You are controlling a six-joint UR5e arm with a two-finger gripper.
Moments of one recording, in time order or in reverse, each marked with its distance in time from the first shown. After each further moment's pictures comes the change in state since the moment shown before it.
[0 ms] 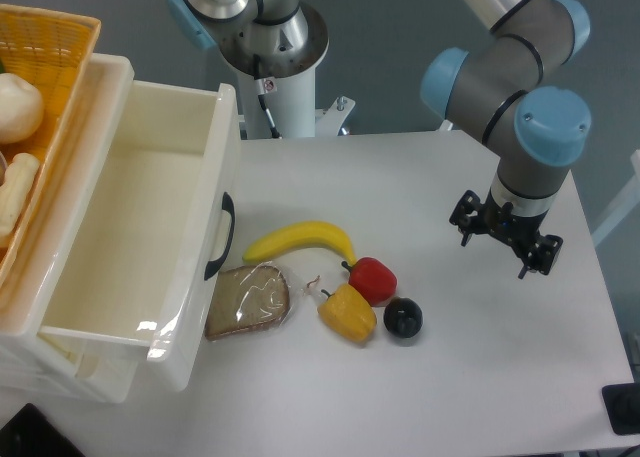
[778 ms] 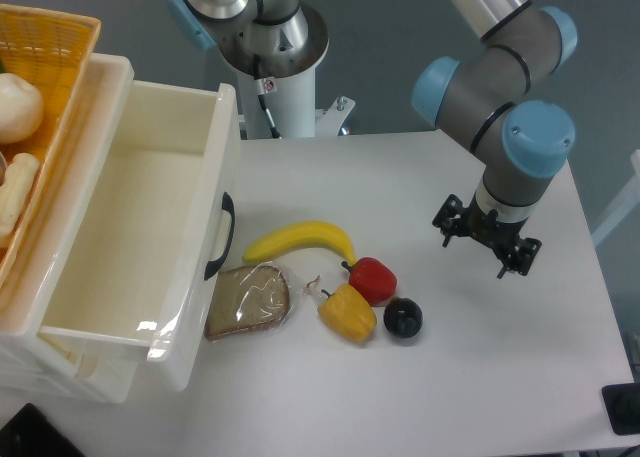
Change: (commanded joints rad) arm -0.014 -0.018 -0.068 0.002 -0.124 -0.173
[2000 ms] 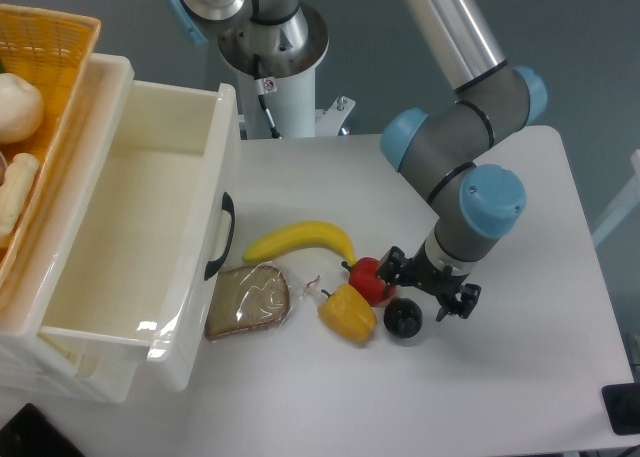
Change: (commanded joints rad) arm -0.103 -0.097 0.014 0.046 -0.049 -0.148
